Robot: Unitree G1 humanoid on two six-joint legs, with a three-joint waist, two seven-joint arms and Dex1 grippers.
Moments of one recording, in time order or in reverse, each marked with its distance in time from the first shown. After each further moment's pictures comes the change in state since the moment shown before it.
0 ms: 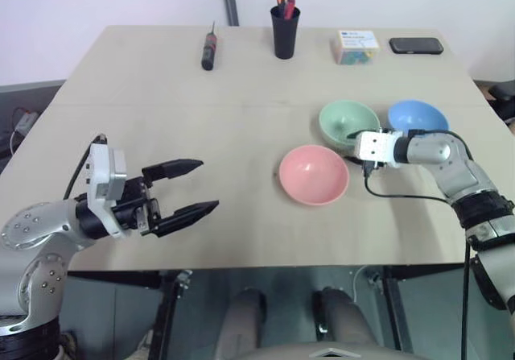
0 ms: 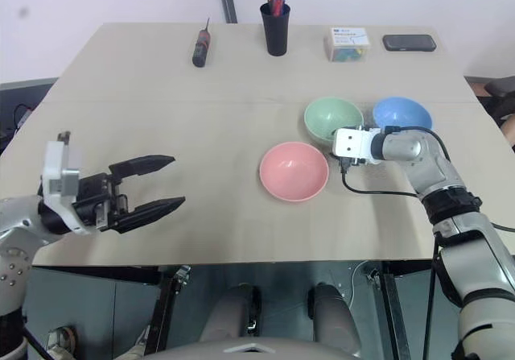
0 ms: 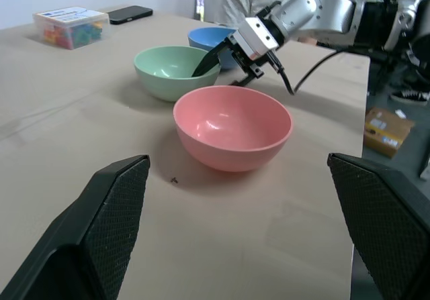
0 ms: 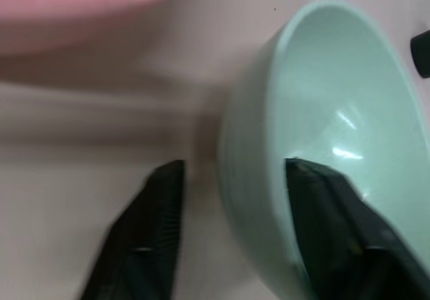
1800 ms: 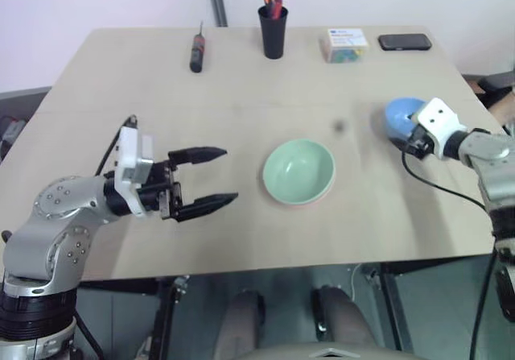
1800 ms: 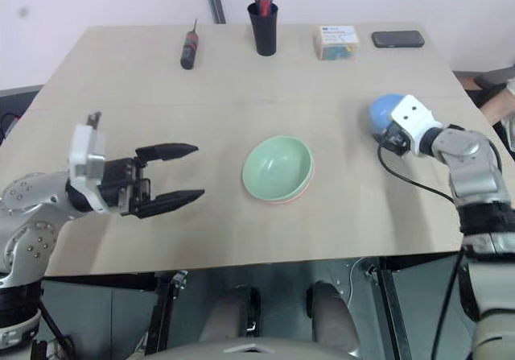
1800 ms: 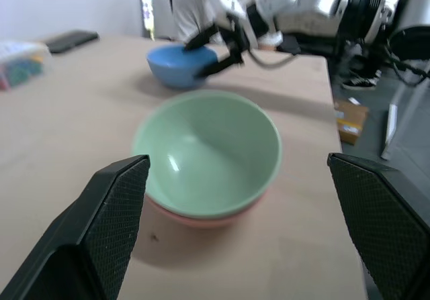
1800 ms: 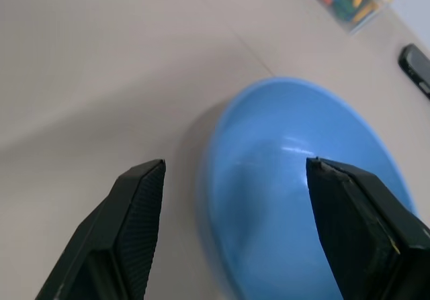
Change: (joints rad) left arm -0.183 0.038 -0.197 0.088 -0.048 -0.091 0.030; right arm 0.096 -0.062 -0.262 -0.081 0.193 0.430 -0.109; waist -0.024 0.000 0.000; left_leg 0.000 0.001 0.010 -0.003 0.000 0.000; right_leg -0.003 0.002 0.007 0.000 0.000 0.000
